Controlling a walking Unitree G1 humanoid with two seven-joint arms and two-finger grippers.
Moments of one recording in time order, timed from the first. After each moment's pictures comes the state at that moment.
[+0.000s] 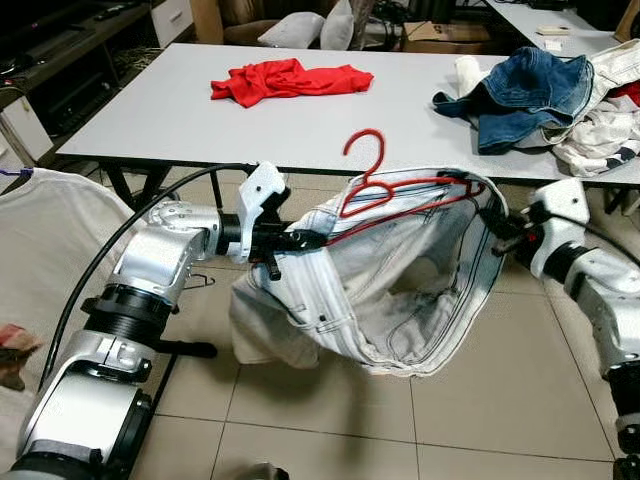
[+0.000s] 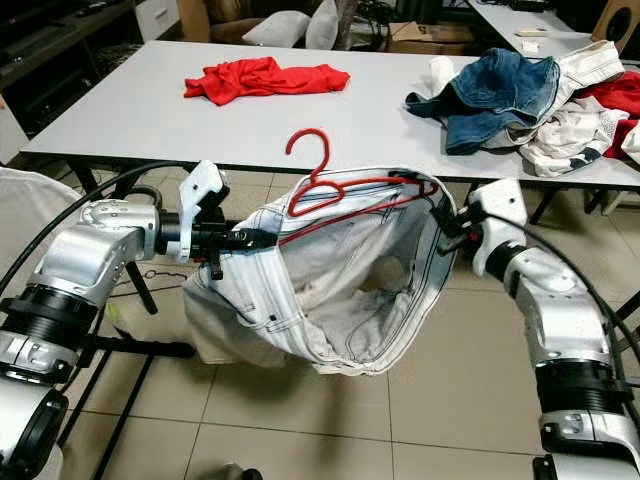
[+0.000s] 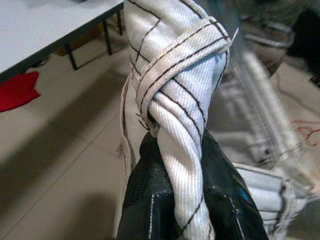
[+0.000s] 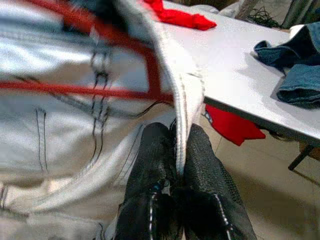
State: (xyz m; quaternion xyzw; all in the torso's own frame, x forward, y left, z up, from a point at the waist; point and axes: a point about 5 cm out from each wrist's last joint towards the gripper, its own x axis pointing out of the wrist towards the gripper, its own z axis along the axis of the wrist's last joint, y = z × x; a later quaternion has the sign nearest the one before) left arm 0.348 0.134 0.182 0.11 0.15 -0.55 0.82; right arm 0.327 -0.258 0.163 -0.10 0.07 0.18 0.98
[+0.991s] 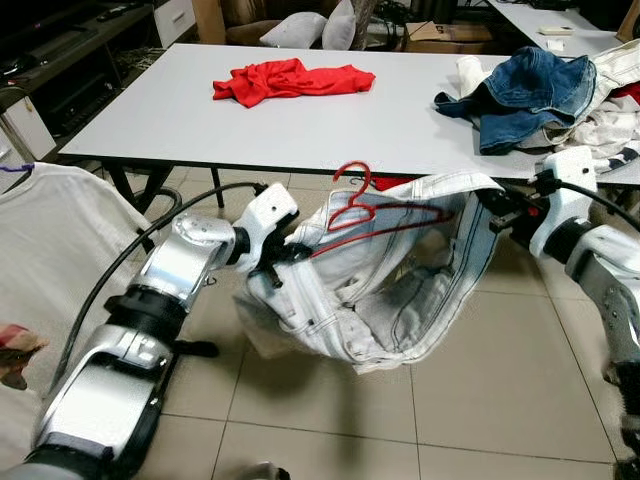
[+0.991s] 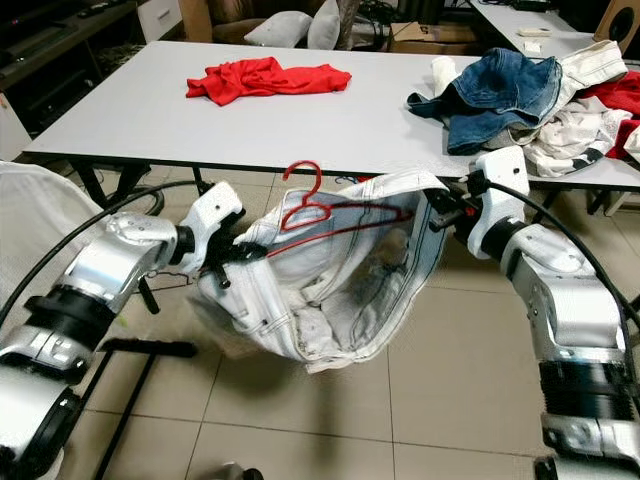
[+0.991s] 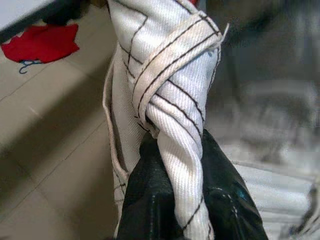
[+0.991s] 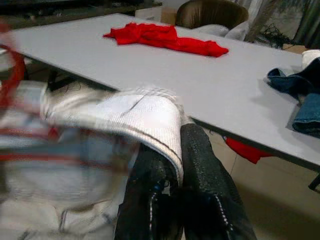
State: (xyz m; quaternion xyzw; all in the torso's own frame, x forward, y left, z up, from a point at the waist) left arm 0.362 0.132 0.159 0.14 0.21 -0.46 0.85; right arm 0.315 -0.233 0.200 -0.08 0.05 0.21 0.97
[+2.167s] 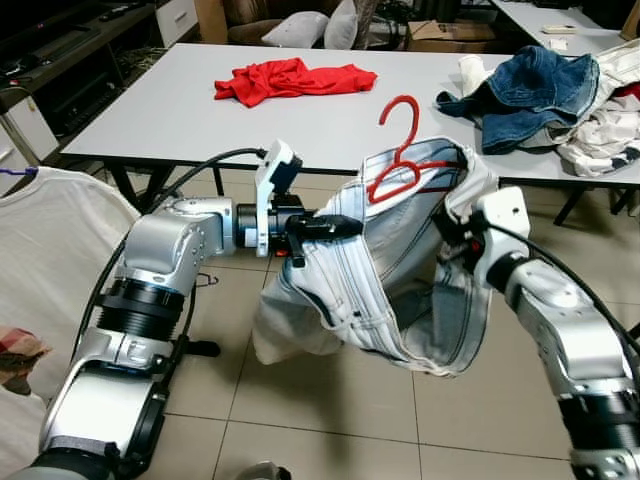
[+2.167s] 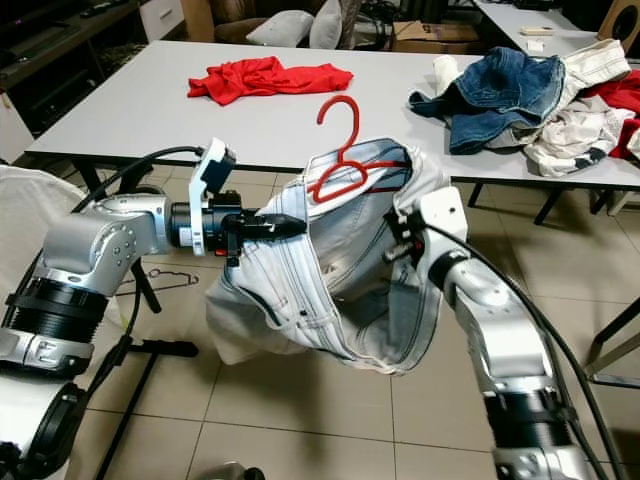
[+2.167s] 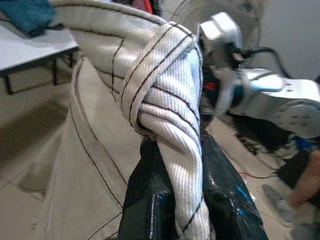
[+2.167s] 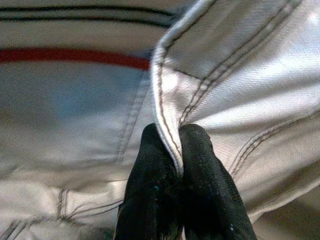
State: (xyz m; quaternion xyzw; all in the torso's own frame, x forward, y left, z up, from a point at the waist) left arm 0.336 0.107 0.211 -0.05 0.13 -0.61 0.78; right arm 0.310 -0.186 0.153 -0.11 0.06 0.21 0.97
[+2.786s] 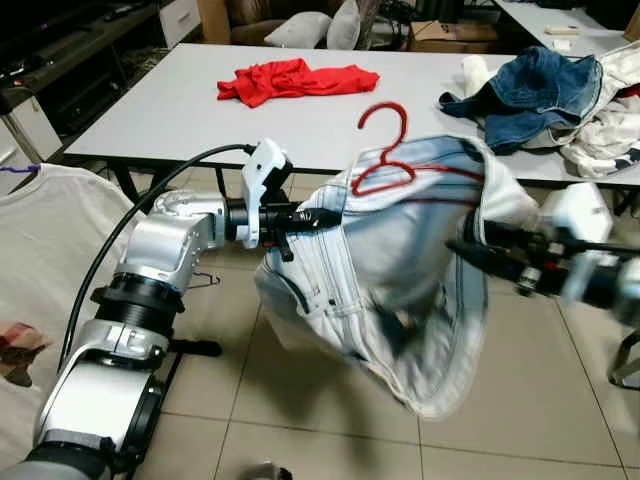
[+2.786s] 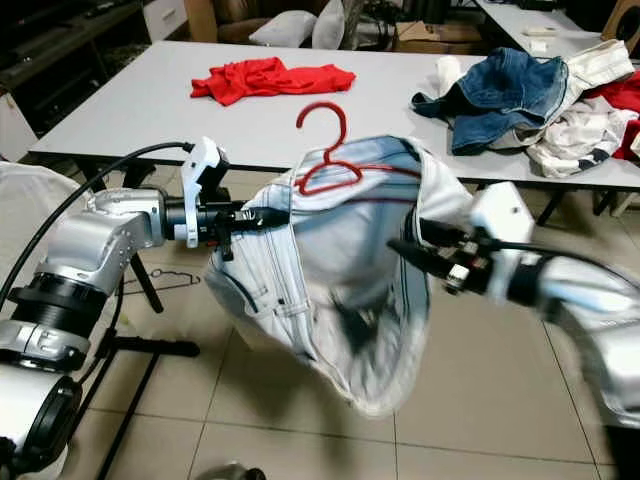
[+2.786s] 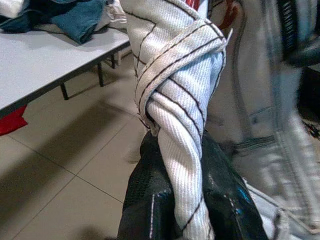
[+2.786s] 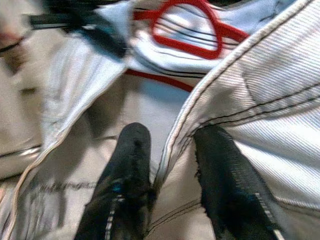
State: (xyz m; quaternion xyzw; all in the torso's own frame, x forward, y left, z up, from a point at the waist) left arm 0.353 0.121 0.201 0.04 0.10 -0.58 0.81; right arm 0.254 -0.228 0.220 -0.16 0.05 0.44 0.88
